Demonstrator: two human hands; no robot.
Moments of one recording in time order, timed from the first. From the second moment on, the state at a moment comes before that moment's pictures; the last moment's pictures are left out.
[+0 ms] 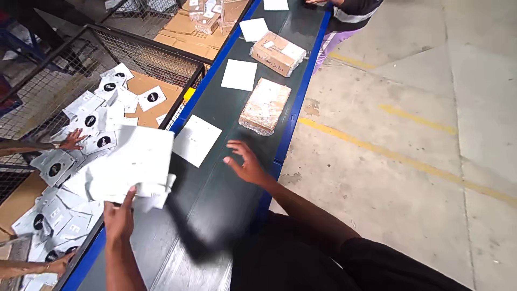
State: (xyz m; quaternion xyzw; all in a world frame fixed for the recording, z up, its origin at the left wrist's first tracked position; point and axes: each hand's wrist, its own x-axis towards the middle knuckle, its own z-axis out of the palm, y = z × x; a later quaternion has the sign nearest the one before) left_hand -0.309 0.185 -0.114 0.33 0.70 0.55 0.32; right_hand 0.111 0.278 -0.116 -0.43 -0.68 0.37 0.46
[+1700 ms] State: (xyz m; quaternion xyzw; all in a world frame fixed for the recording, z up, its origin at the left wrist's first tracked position) left_hand -0.134 0.026 -0.142 0.19 0.70 0.51 0.46; right_hand 0.158 0.261 -0.168 -0.68 -0.65 0.29 0.18
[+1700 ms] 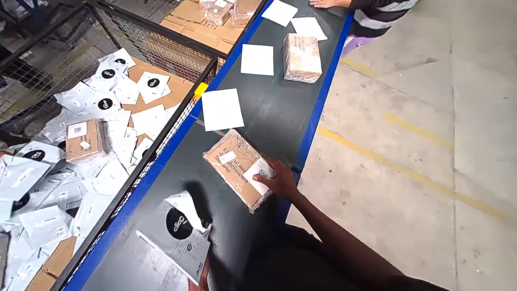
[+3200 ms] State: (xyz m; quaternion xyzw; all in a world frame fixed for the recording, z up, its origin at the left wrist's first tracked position) left_hand -0.149 0.016 -0.179 0.10 0.78 0.52 0.34; right_hand -0.008 0.118 -0.228 -0.07 -0.88 0.44 0.16
